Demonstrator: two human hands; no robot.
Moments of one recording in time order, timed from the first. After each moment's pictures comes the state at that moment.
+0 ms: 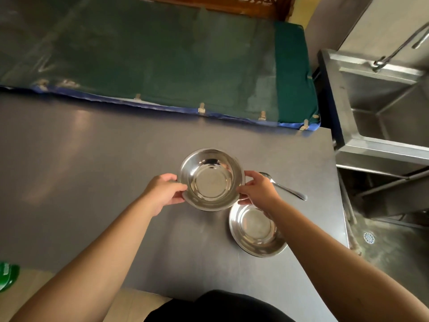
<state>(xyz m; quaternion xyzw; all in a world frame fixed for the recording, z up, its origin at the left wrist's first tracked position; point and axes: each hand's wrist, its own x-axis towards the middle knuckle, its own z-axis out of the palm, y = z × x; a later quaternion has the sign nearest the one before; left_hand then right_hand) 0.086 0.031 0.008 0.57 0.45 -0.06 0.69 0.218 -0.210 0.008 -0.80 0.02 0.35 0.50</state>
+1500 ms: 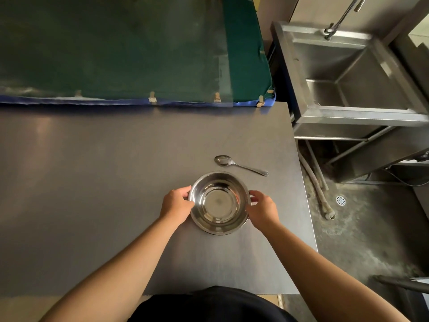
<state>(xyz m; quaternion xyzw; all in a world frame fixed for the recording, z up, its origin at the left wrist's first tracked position) 0.111 -0.117 -0.055 0.82 0.33 -0.09 0.46 0.181 -0.353 -0.045 -0.89 0.09 0.24 0.37</state>
